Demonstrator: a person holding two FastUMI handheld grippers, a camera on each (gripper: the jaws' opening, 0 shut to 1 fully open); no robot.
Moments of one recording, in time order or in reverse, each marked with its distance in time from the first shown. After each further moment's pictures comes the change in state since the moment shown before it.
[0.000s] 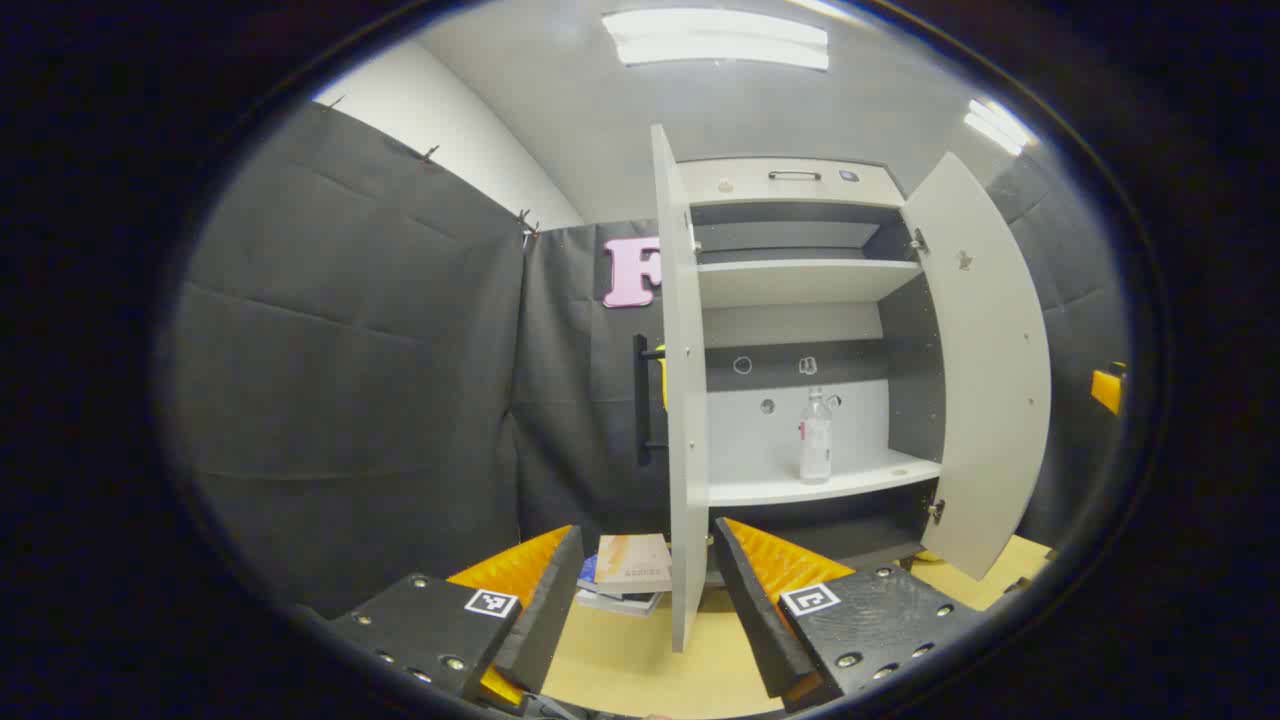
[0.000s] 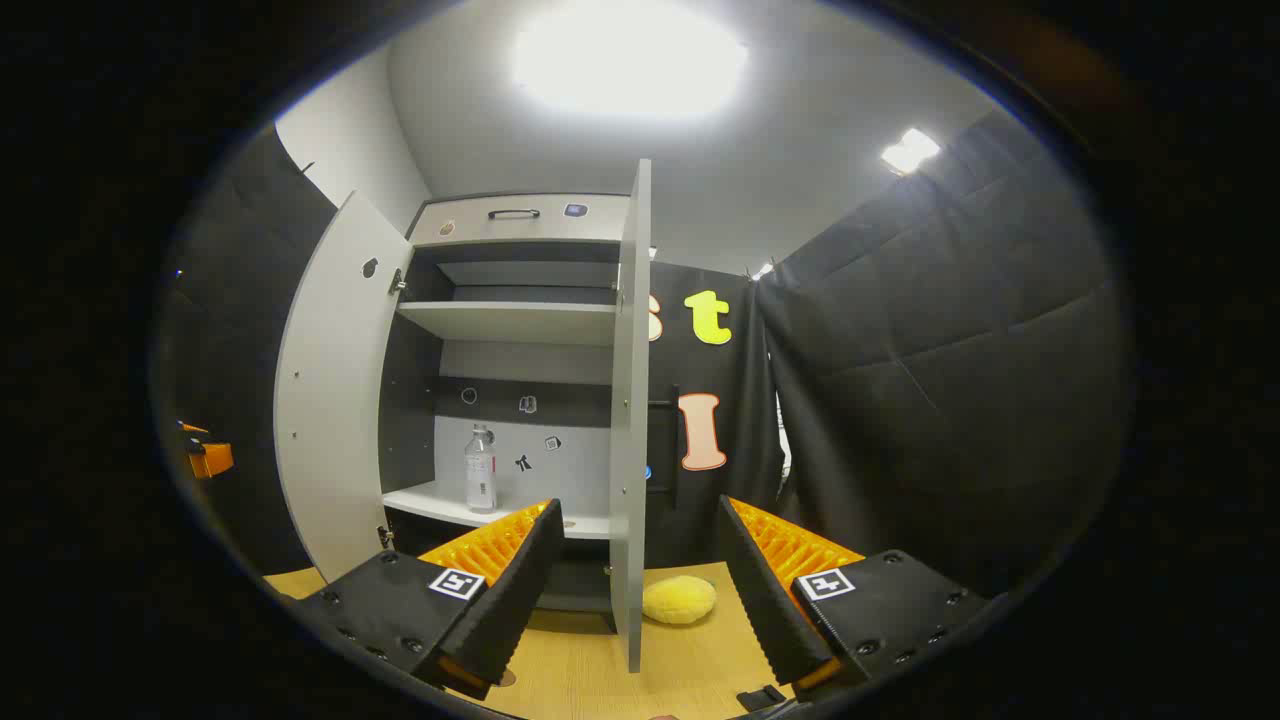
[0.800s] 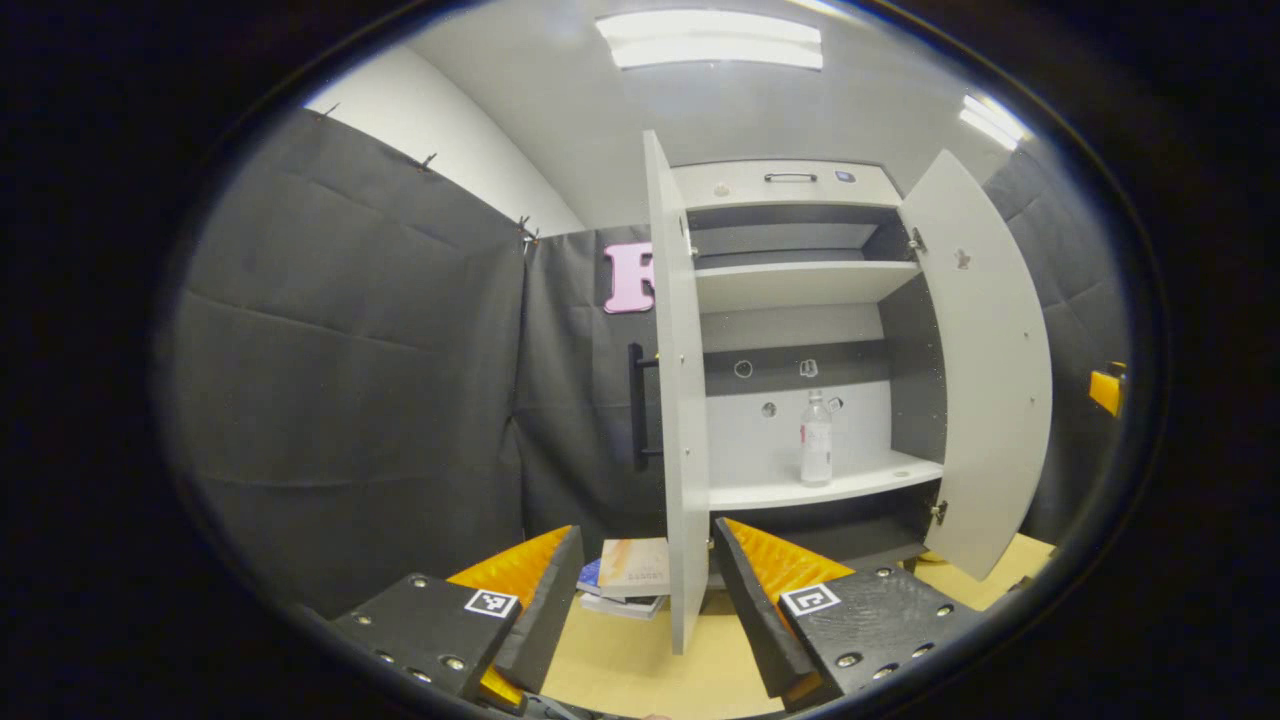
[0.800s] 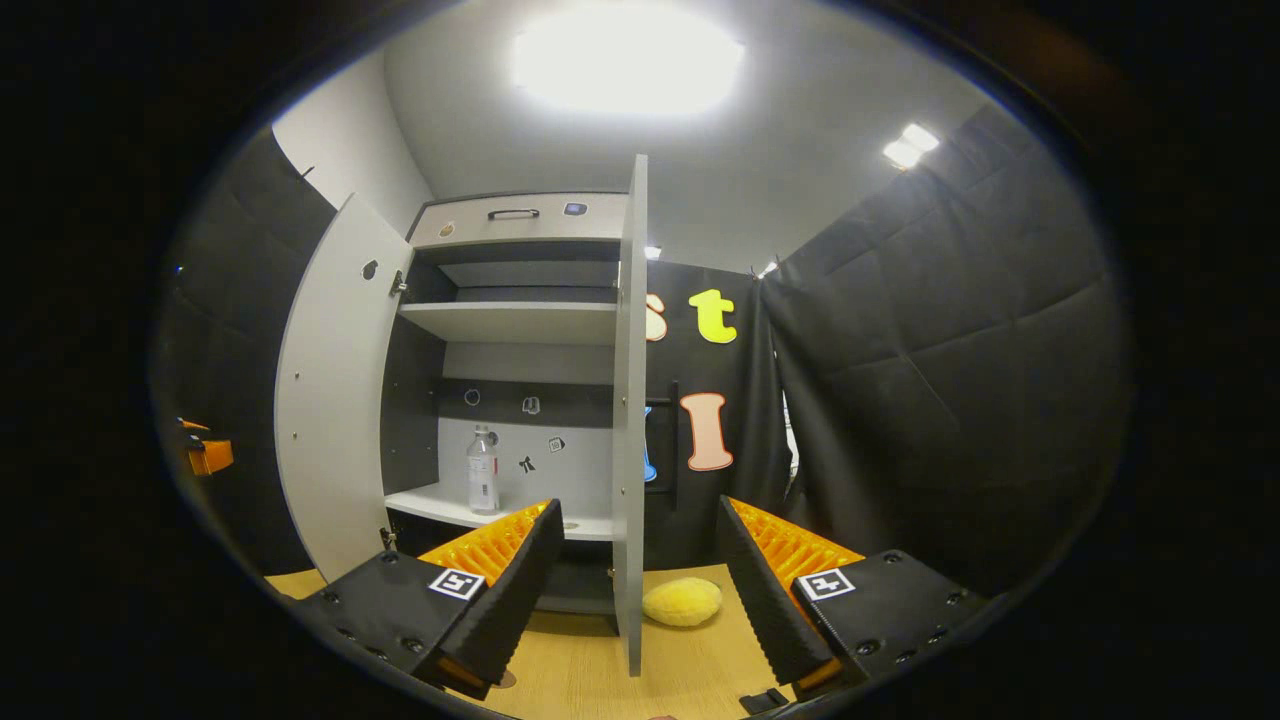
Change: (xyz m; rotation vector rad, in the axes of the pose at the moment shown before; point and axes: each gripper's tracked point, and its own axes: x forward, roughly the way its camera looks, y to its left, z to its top) left arm -0.001 -0.001 0.006 0.018 -0.009 0.015; right arm 0.005 0.000 0.000 0.006 0.005 0.013
